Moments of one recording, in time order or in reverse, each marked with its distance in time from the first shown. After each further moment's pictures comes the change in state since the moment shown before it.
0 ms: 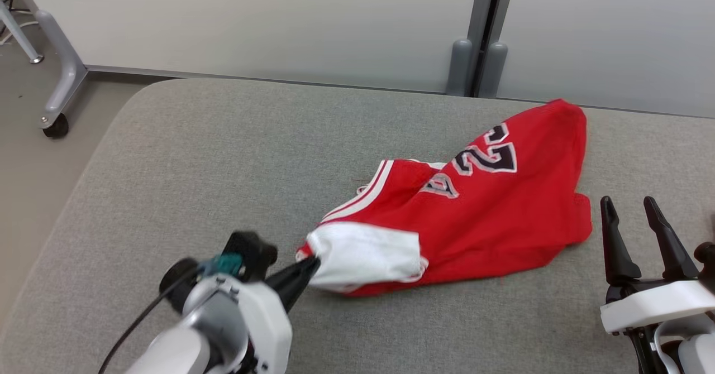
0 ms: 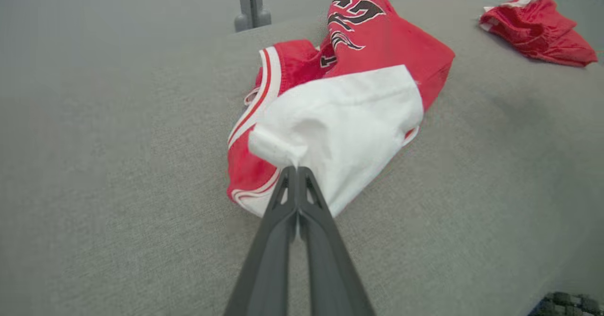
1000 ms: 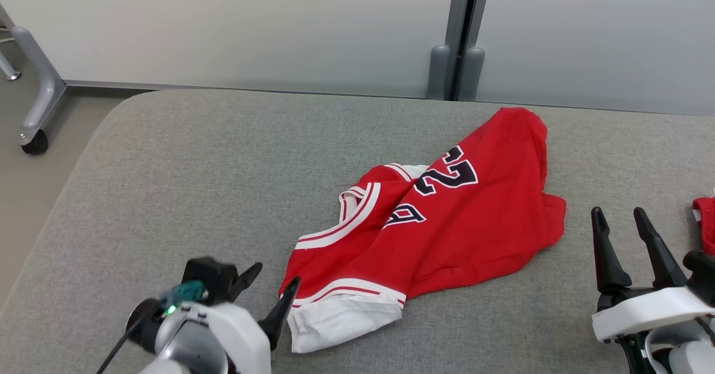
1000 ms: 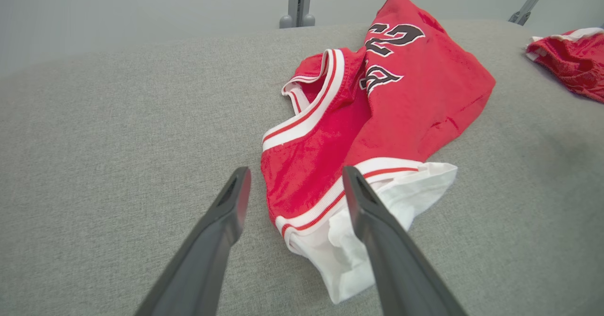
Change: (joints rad) left arm 0.203 0.063 0.073 -0.137 -0.018 0.194 -0.050; right arm 0.020 0.018 0.007 0.011 0.000 0.000 0.007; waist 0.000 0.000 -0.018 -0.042
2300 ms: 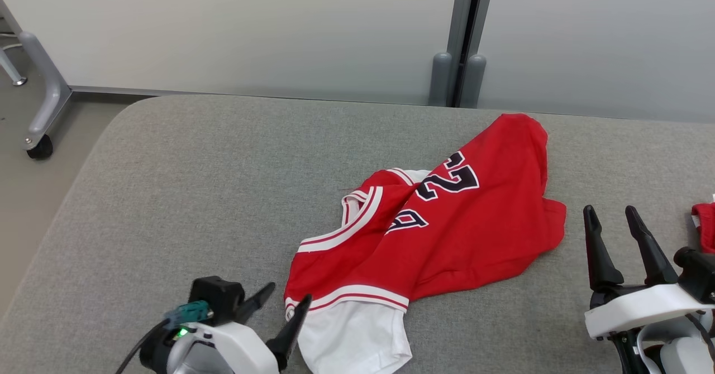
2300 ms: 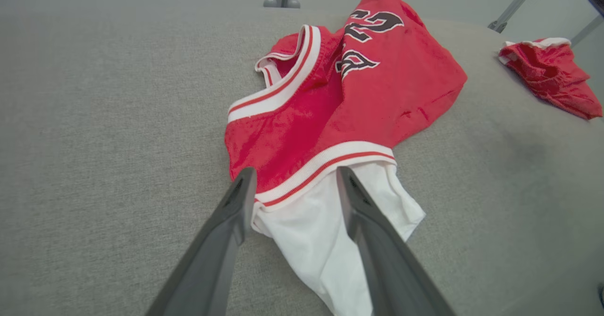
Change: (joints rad) left arm 0.023 -0.042 -0.034 0.024 -0.074 -0.008 0.011; right arm -0.027 0.005 0.024 0.038 0.003 0.000 -0.010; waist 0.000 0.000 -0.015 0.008
